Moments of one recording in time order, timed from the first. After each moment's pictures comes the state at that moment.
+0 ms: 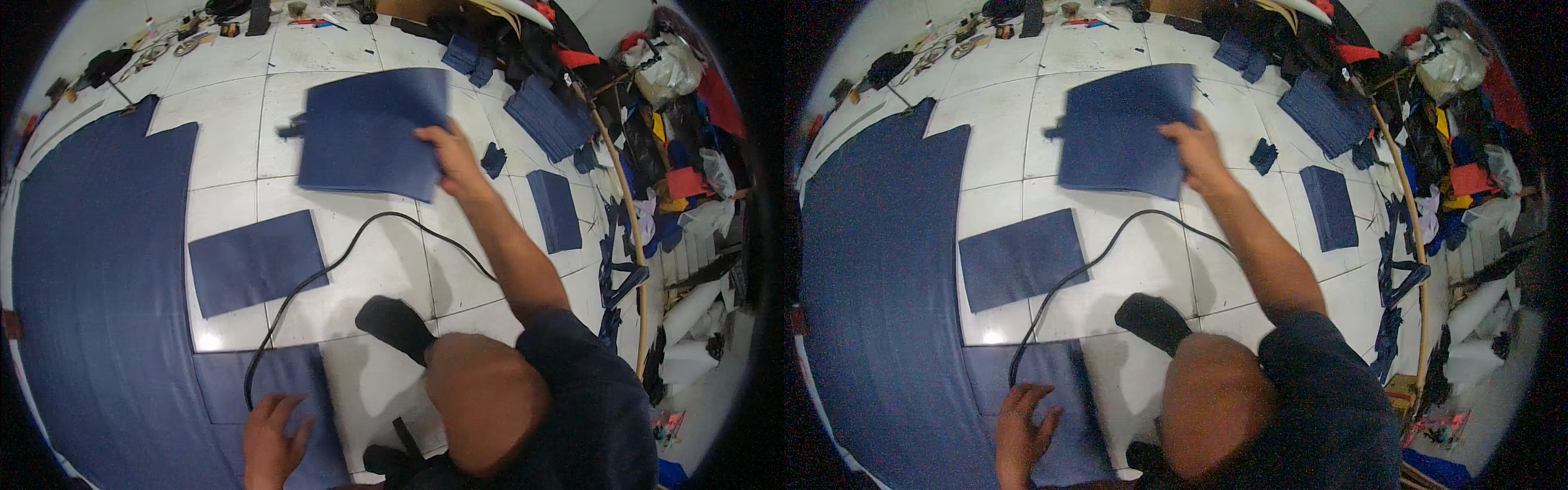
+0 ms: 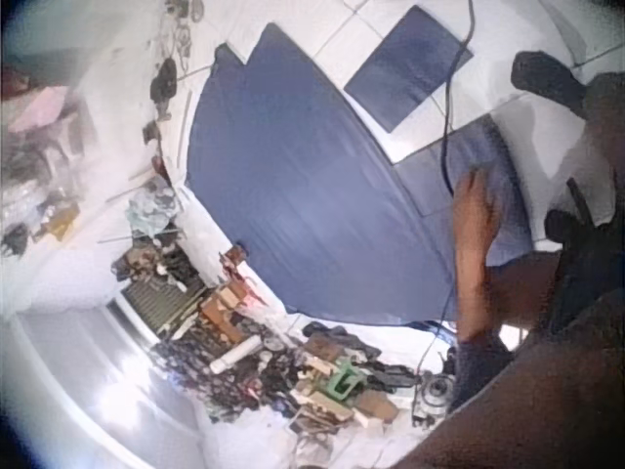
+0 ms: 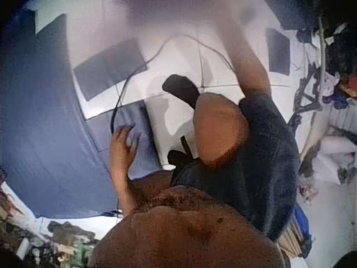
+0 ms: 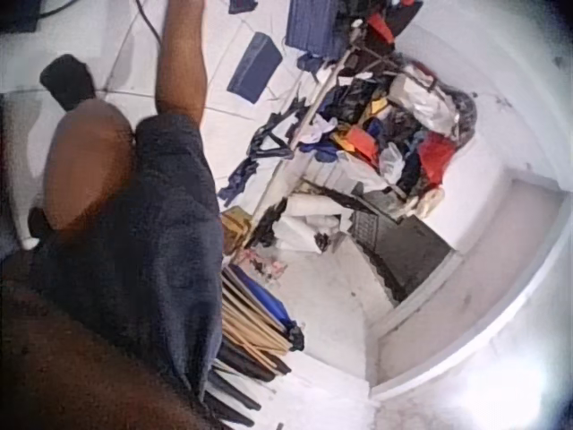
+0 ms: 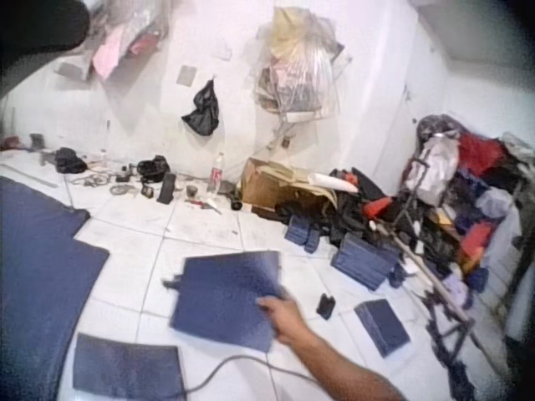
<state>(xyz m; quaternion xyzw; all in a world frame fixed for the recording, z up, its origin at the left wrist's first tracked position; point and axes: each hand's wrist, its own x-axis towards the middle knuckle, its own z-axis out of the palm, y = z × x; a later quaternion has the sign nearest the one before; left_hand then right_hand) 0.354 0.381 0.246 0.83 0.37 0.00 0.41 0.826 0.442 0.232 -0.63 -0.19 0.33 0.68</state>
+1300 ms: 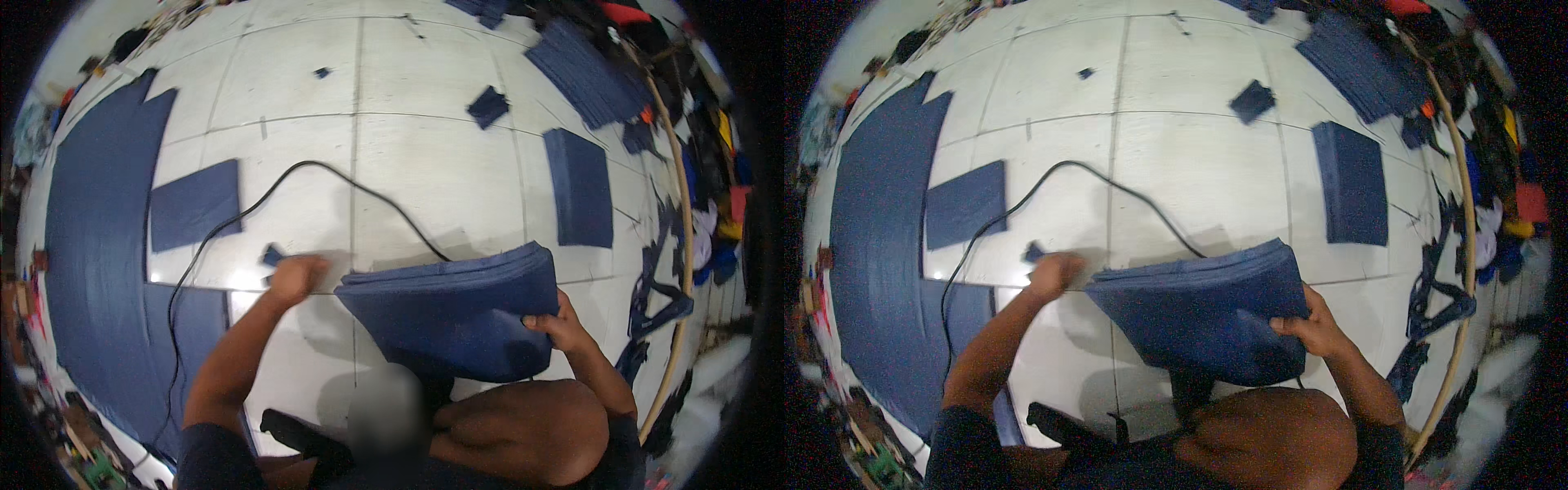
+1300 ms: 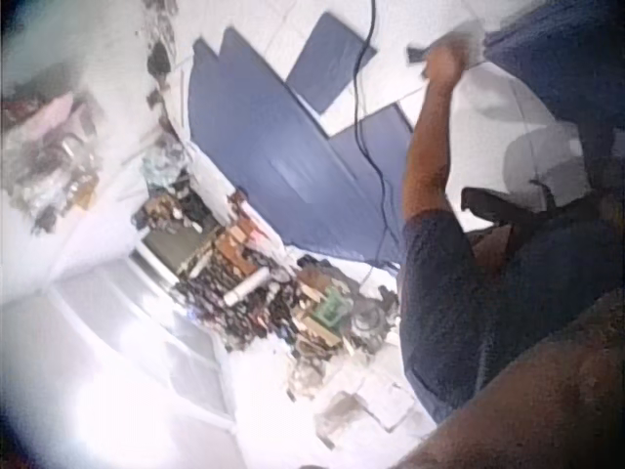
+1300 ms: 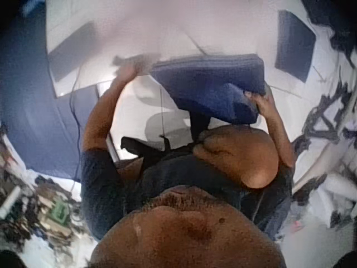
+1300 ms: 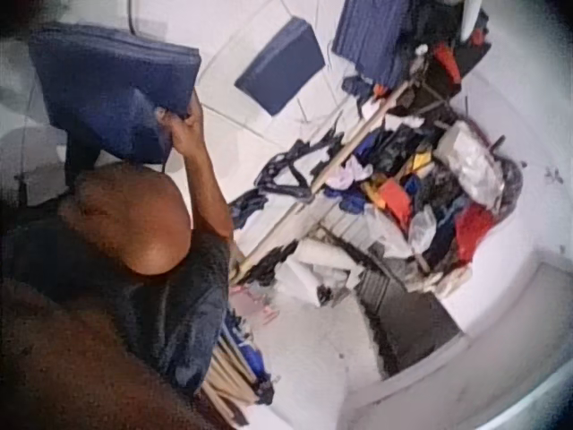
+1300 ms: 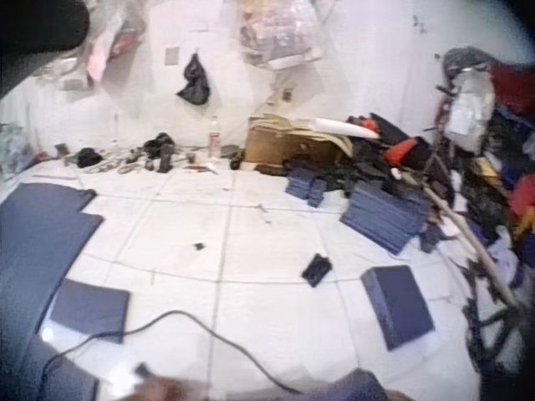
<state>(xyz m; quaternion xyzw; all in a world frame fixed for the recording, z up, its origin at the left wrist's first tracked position) 0.630 0.307 -0.004 0.90 0.28 -0.08 0.32 0.977 -0.040 0.185 -0.68 -0.19 0.55 0.44</state>
